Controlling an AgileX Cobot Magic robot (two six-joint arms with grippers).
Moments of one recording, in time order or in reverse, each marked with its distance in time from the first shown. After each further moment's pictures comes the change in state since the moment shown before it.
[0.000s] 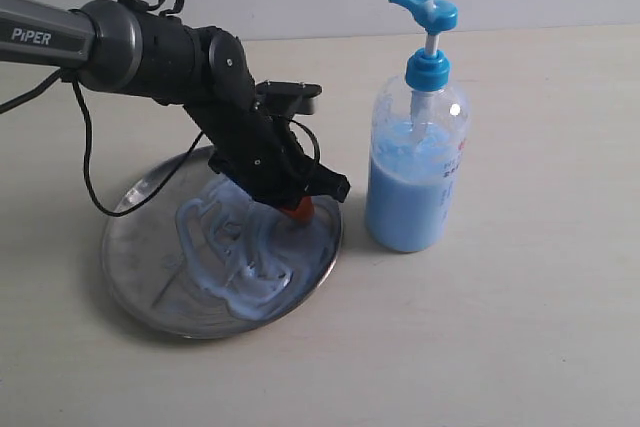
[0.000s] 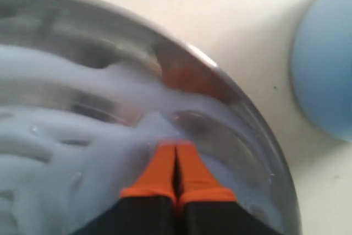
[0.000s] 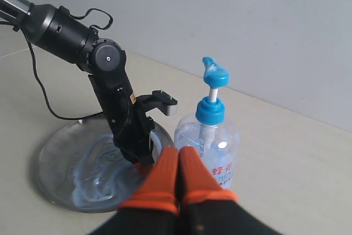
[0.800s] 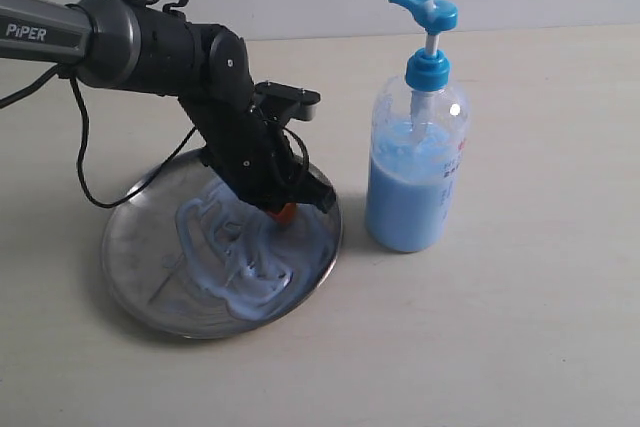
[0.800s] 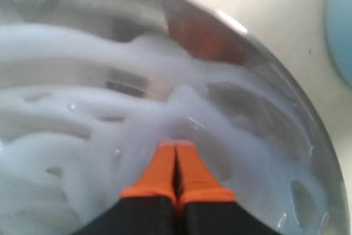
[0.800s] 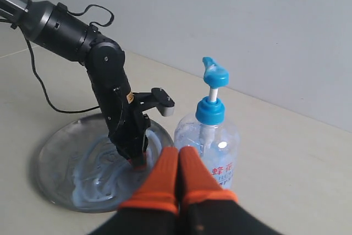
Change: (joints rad) left arm -0.002 -0.007 -0.002 0.160 0.035 -0.040; right arm 0.000 0.000 0.000 0.000 0.000 0.000
